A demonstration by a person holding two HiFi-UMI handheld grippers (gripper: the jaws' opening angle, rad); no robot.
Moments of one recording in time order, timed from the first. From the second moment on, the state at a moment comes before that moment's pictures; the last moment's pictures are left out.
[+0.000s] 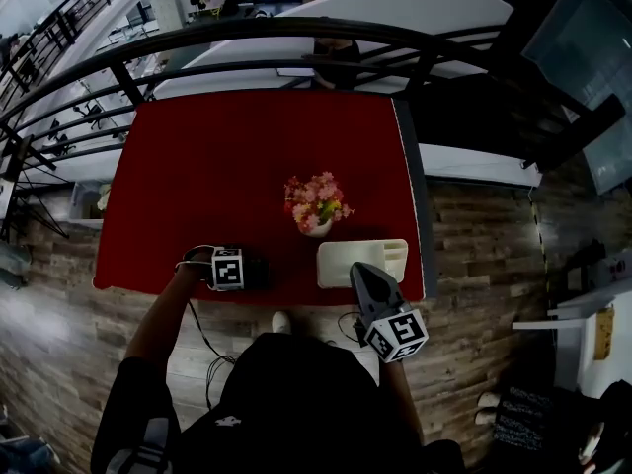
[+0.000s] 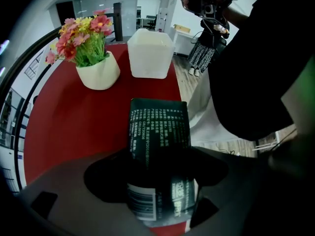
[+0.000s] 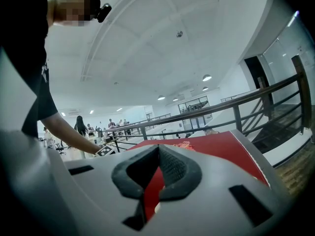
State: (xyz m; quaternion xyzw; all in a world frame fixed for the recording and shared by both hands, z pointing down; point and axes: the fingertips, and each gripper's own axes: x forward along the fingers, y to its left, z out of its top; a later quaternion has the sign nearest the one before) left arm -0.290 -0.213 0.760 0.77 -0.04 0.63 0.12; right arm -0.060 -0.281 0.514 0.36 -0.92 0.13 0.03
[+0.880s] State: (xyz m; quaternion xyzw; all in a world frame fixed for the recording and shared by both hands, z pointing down) left arm -0.126 -0.259 0.632 0.84 -0.06 0.53 0.08; right arm 0.021 -0.258 0.511 0.42 -0.90 0.13 0.01
